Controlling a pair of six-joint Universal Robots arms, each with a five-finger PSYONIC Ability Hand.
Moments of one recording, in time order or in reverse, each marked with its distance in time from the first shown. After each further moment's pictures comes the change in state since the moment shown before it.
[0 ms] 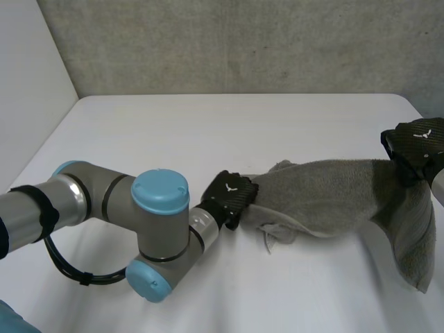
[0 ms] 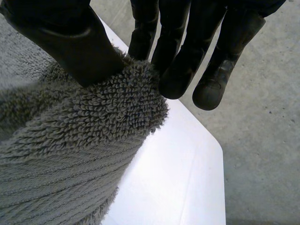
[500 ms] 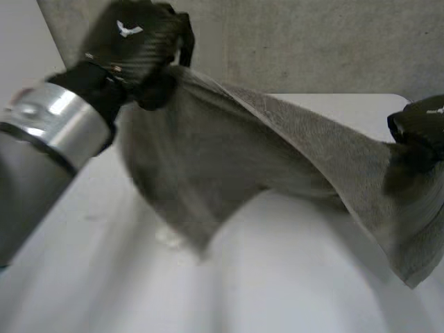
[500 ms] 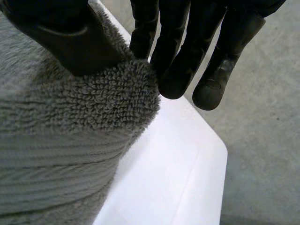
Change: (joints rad) left arm 0.184 0.817 -0.174 -0.145 0.045 0.002; right arm 0.018 -0.051 -0.263 0.409 -0.012 -0.064; left_hand 0.044 0.065 0.070 0.069 0.060; right_hand 0.001 0.000 0.000 0.000 0.013
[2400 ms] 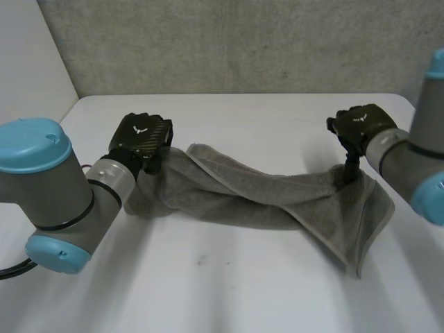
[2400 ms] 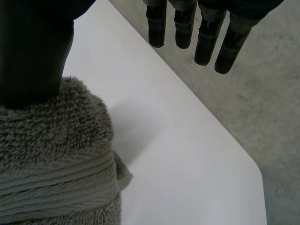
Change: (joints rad) left arm 0.104 -0.396 -0.118 0.211 -0.102 0.003; right arm 0.205 0.407 -0.194 -0.217 0.143 0.086; left_hand 0.009 0.000 0.001 0.002 0.001; right_hand -1.065 -1.050 -1.102 -1.091 -1.088
